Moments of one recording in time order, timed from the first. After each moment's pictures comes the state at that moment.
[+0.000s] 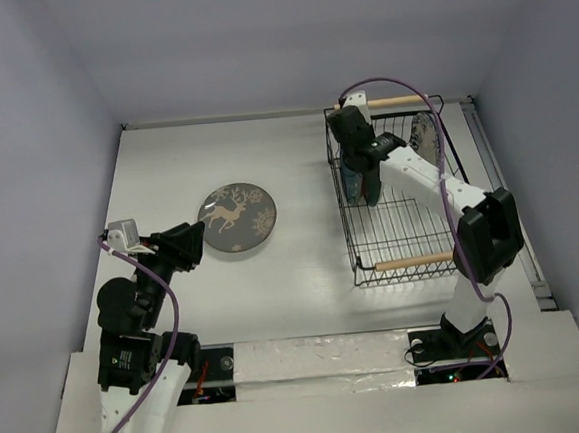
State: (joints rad) left arm -0.19 0.22 0.62 -0.32 0.11 -0.54; right arm 0.55 1.77 1.55 -0.52 0.69 0.19
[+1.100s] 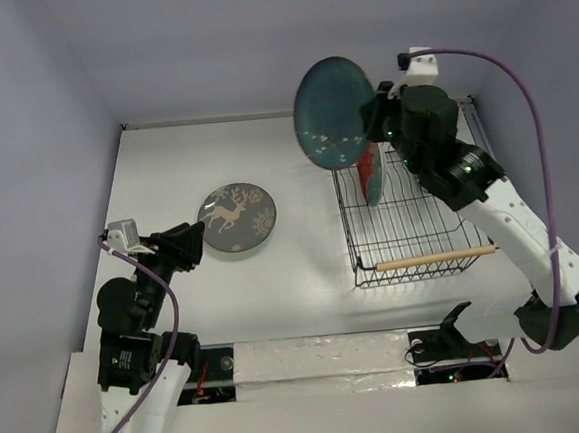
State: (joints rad) left arm -0.19 0.22 0.62 -0.32 0.11 -0.54; right arm 0.64 1.29 1.62 -0.48 0.49 0.29
